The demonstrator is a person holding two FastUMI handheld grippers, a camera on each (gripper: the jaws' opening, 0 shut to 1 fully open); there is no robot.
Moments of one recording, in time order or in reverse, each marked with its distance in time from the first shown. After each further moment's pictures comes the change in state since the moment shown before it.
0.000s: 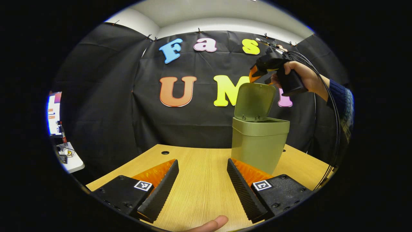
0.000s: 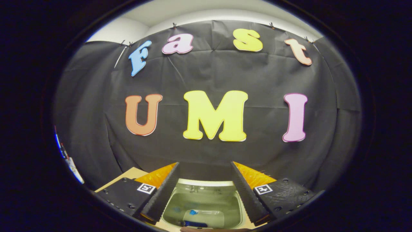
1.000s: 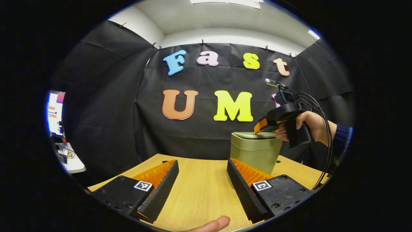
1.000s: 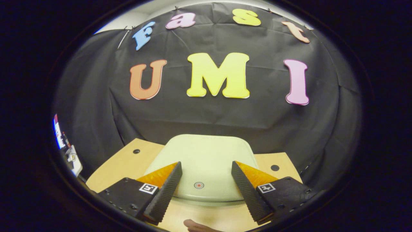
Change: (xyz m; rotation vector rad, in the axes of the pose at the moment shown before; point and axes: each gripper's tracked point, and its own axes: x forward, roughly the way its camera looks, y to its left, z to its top) left arm -0.030 0.010 0.035 -0.024 -0.106 -0.024; right arm -0.020 -0.010 -0.147 -0.028 0.202 0.010
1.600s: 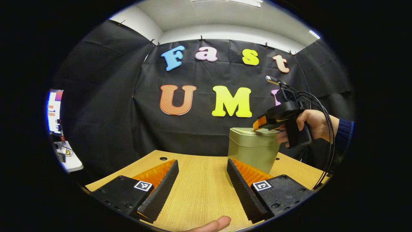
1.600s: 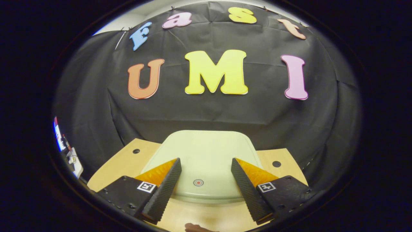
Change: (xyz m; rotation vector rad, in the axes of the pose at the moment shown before) left arm 0.009 -0.001 -0.015 -0.012 0.048 -0.002; right arm 0.003 0.000 -0.009 0.033 -0.009 -0.010
